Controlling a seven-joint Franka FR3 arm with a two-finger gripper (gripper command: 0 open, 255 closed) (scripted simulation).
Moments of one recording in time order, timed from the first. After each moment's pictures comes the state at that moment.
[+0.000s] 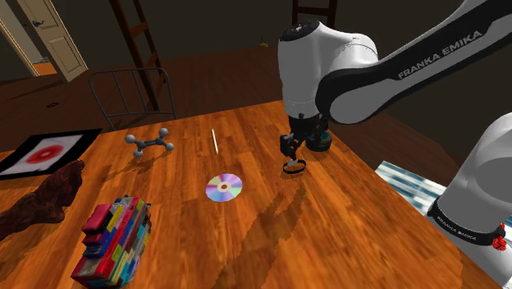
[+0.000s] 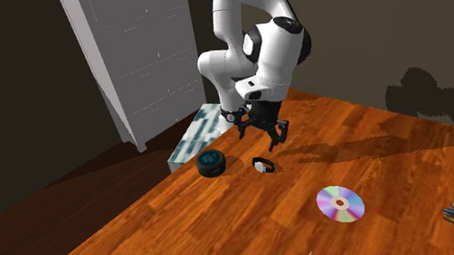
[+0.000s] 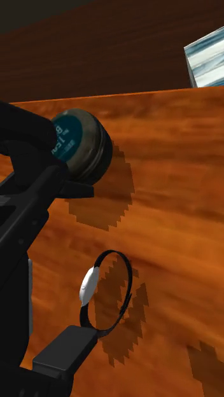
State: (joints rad) arm 0.00 -0.36 0.52 -2.52 -0.09 2.14 0.75
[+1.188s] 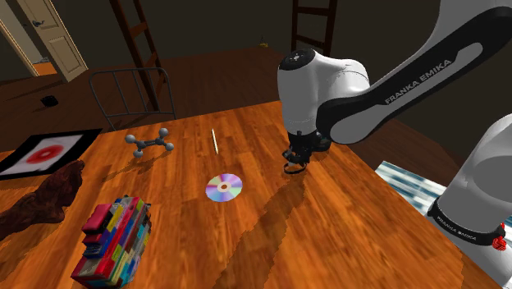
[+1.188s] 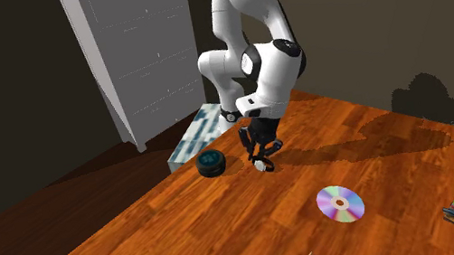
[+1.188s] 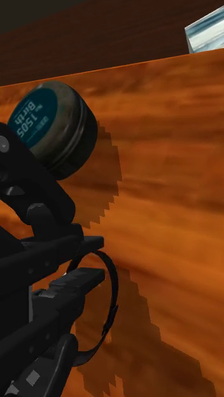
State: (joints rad) arm -0.04 -0.26 0.56 -2.57 -0.17 2.27 0.82
